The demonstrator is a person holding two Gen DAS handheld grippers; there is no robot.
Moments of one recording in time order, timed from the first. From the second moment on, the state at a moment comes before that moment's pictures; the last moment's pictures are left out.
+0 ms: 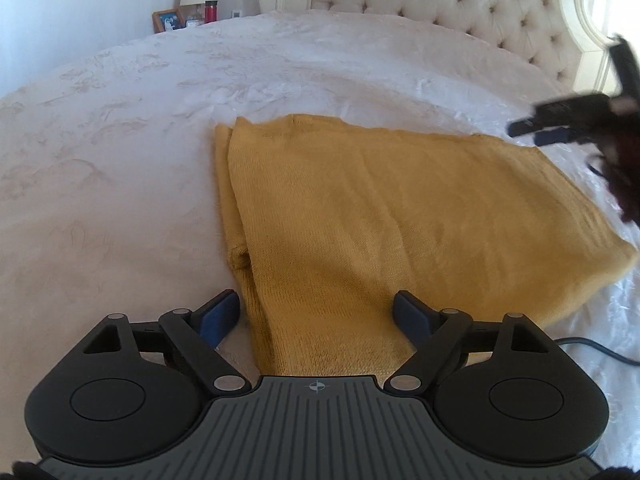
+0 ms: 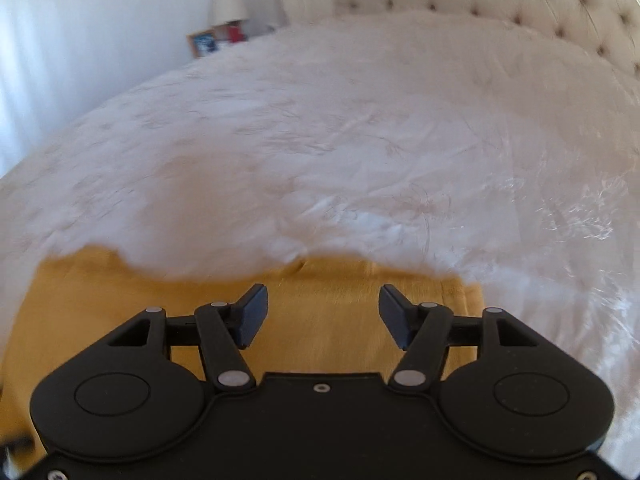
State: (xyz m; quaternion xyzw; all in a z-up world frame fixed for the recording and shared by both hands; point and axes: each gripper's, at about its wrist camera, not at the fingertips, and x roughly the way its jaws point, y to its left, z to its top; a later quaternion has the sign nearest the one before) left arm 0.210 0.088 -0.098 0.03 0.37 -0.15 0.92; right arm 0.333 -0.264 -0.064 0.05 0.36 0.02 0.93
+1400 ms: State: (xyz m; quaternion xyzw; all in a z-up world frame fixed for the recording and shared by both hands) left arm 0.188 -0.063 -0.120 0.09 0.37 -0.13 0.91; right arm 0.128 -0.295 -0.125 0.08 0.37 0.00 0.93
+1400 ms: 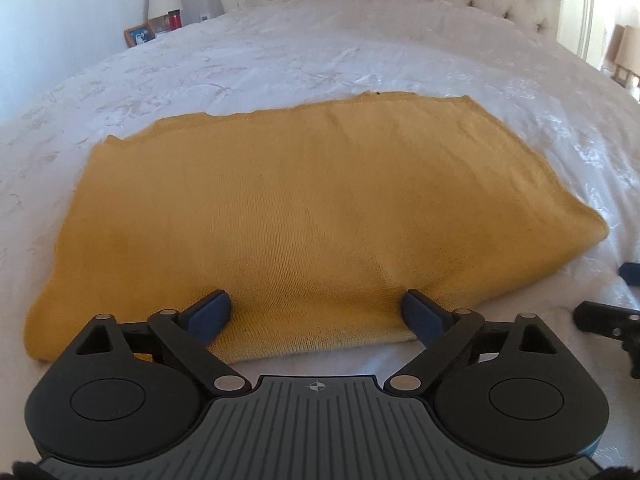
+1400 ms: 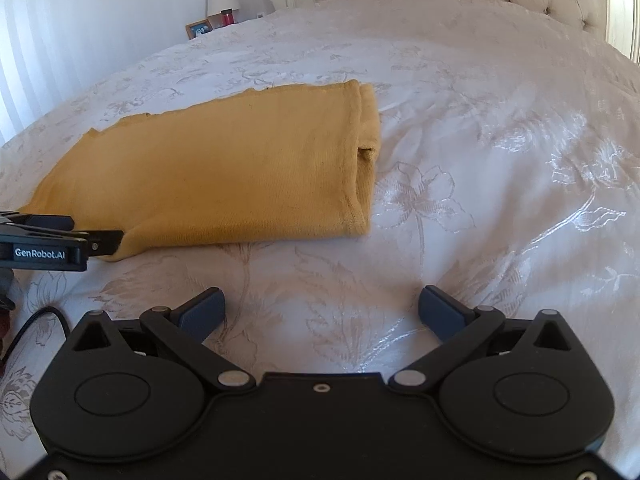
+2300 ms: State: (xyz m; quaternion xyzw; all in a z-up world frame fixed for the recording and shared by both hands) left arm 0.195 -0.060 -0.120 0.08 0.38 -0.14 0.91; right arm 0.133 -0.291 -0.122 0.08 0.39 -0.01 0.92
